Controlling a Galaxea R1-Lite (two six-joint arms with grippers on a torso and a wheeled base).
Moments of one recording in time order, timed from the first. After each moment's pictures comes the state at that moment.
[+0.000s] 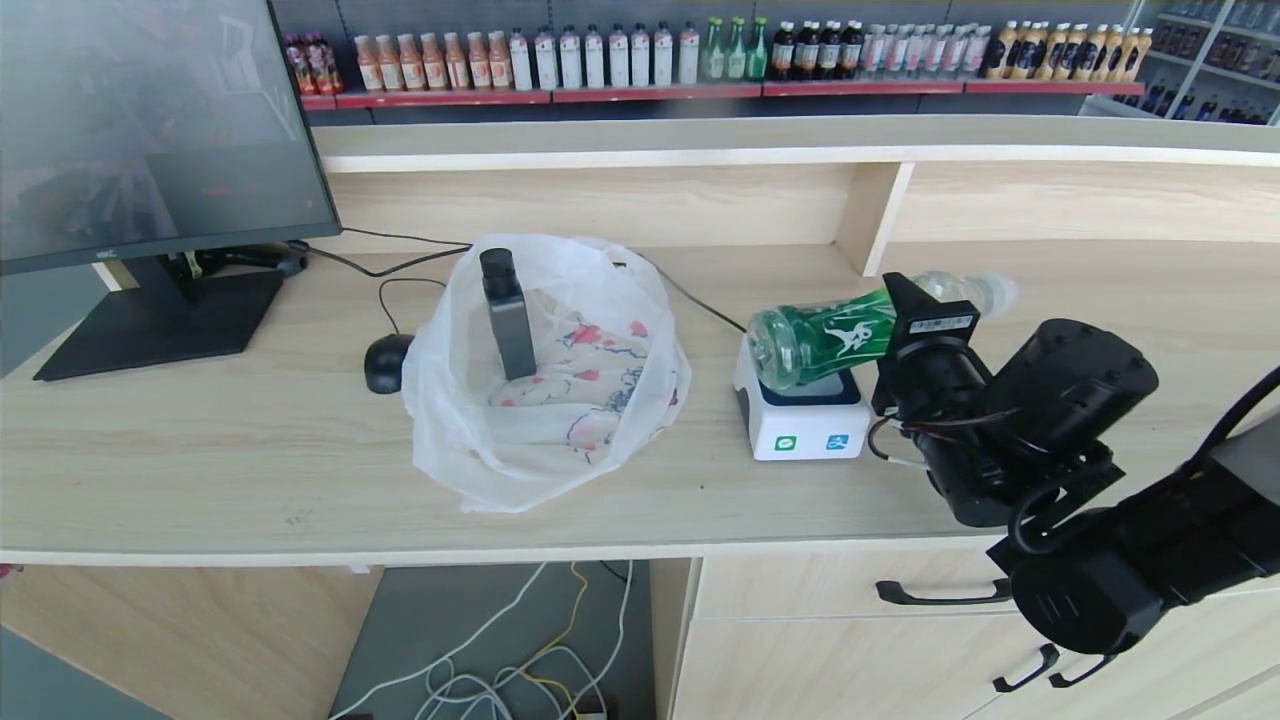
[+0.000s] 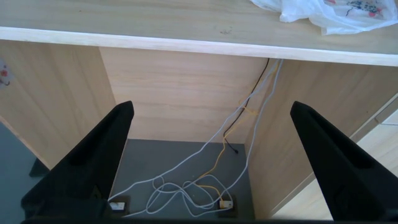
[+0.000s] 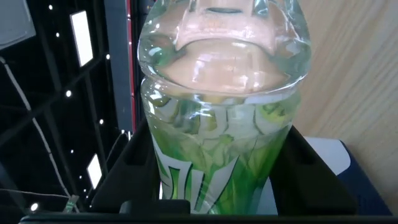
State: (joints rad) left arm 0.00 0.00 0.00 0.00 0.00 0.00; right arm 0.46 1.95 -0.75 -1.51 -0.46 1.29
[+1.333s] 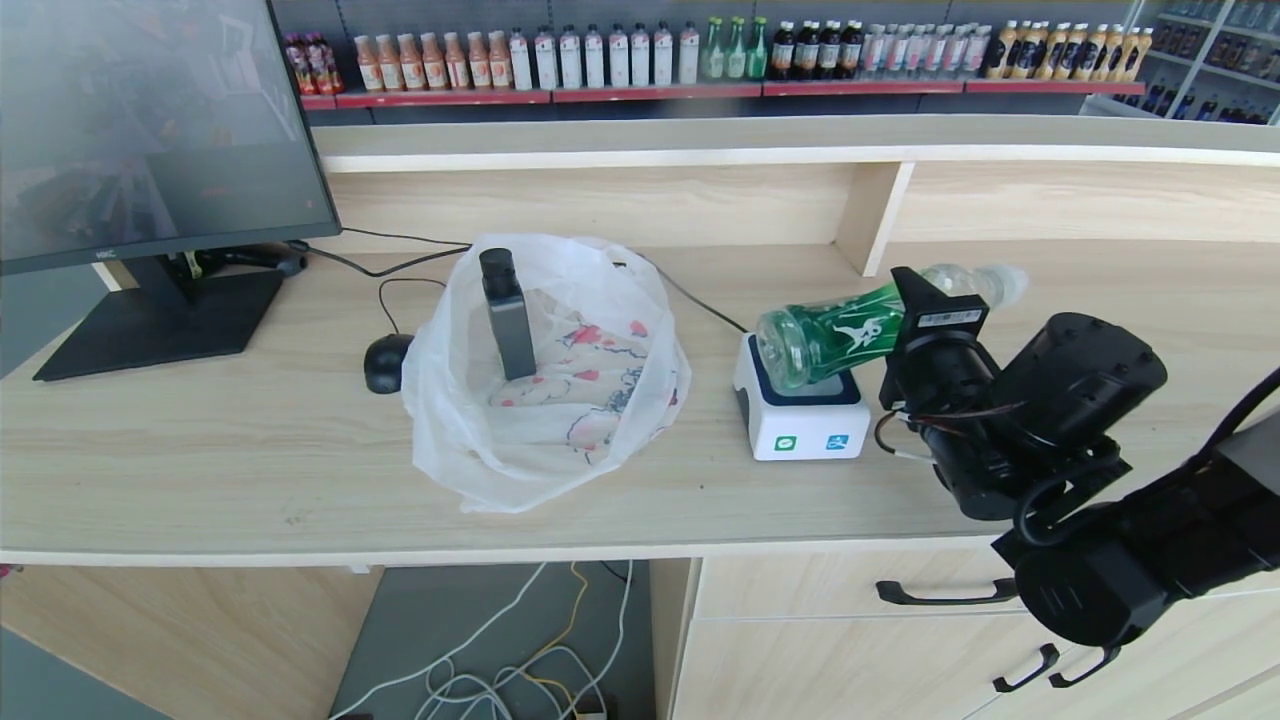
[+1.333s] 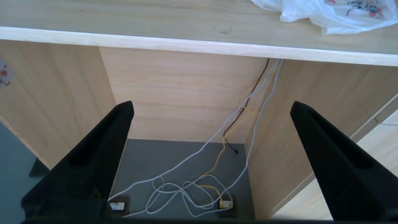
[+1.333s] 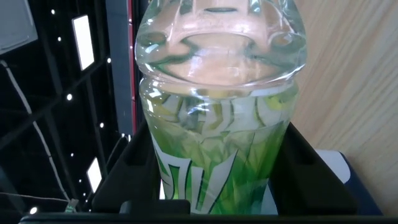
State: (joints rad) left arm 0.00 0.00 0.00 0.00 0.00 0.00; right arm 0.45 1.94 -0.76 -1.51 -0.45 1.28
